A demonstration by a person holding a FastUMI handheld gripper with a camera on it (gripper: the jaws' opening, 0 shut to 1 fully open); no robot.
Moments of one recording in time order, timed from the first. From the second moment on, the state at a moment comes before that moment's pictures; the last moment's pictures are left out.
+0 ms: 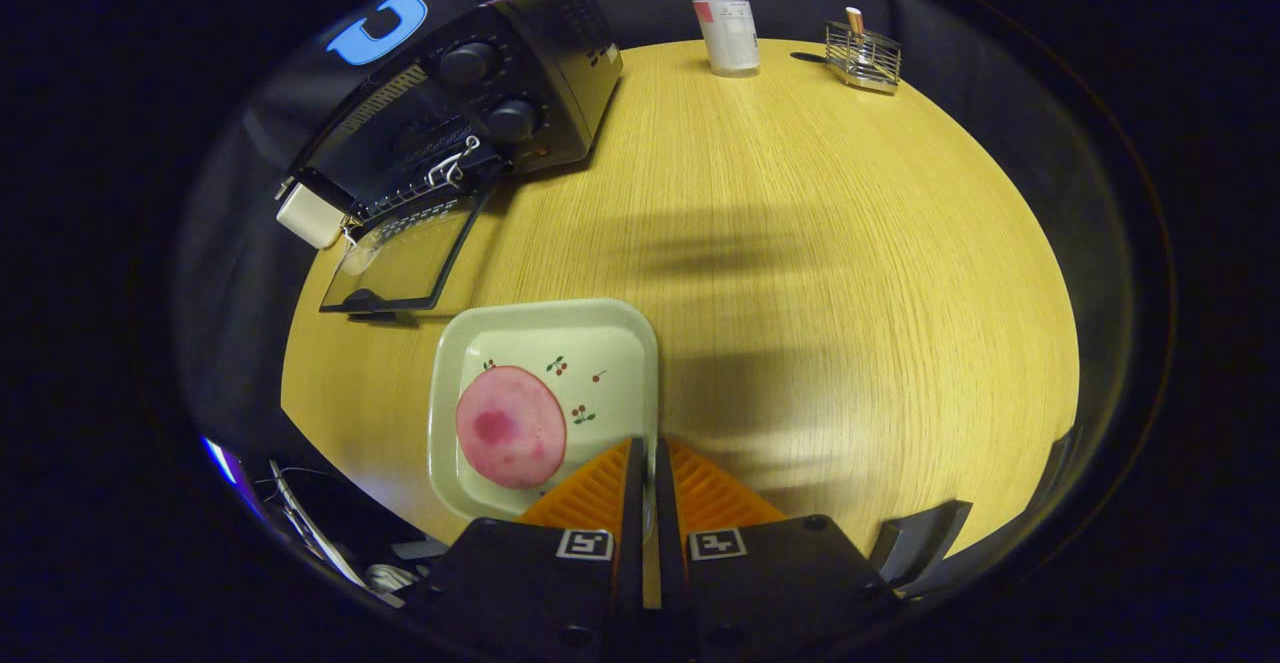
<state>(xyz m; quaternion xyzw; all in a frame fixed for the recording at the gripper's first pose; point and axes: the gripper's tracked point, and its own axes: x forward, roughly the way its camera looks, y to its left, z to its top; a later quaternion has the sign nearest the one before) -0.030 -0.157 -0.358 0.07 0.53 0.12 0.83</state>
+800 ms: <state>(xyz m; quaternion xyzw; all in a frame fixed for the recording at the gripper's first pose) -0.021 -0.188 -0.339 0.32 0.51 0.05 0.80</state>
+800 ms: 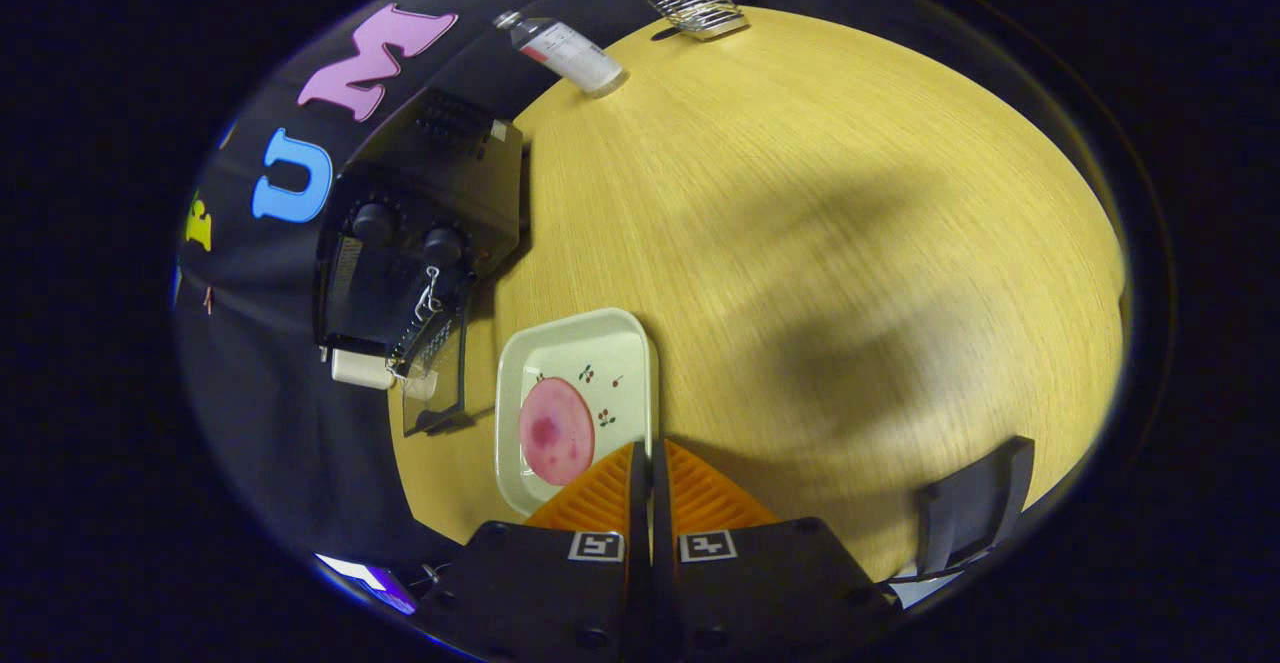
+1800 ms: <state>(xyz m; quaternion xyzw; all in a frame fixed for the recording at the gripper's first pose) -0.010 -0.091 -0.234 0.39 0.42 0.03 0.82</state>
